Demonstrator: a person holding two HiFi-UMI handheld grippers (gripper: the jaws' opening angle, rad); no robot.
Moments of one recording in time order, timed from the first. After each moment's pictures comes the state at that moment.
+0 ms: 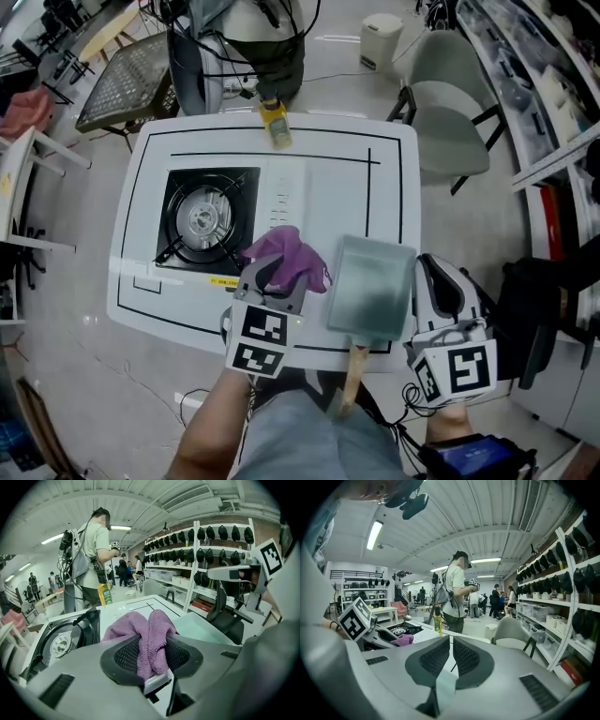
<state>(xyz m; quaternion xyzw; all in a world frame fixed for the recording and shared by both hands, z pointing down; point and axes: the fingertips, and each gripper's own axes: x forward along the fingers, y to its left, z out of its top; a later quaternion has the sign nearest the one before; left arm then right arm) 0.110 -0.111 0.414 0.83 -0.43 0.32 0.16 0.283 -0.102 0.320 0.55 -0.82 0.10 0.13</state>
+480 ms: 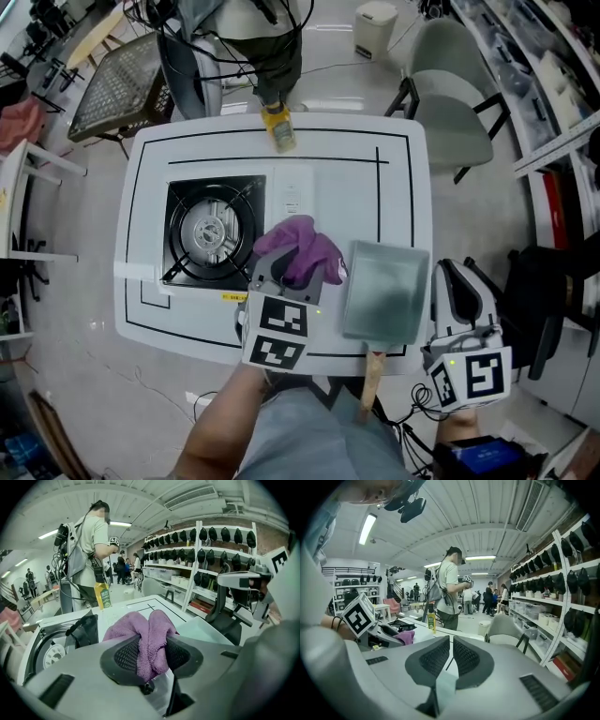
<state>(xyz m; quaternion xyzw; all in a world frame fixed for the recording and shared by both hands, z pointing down) 0.112 -0.150 0.416 0.83 -0.41 0.32 0.18 0.288 -0.114 0.326 0.59 -0.79 0.12 0.15</state>
